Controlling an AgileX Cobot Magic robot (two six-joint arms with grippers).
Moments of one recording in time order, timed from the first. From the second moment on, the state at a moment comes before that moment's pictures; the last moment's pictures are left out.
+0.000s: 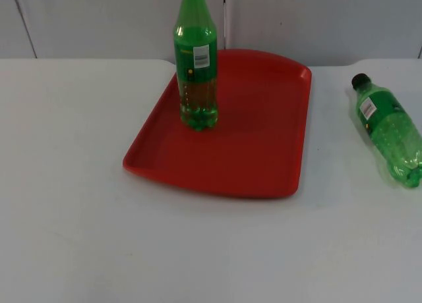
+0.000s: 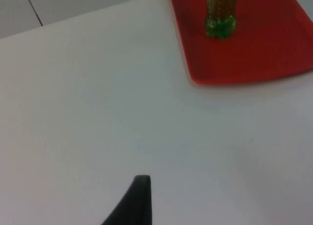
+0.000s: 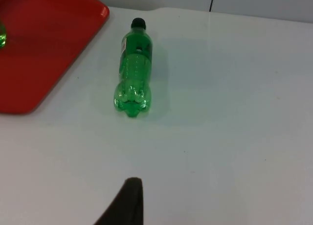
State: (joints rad) right arm 0.12 0.00 -0.52 -0.10 1.08 -0.04; left arm -0.28 0.00 -0.54 -0.01 1.14 0.11
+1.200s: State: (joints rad) right arm 0.12 0.12 -0.53 -0.08 1.07 -0.04; left arm -0.28 0.00 -0.54 -0.01 1.13 0.11
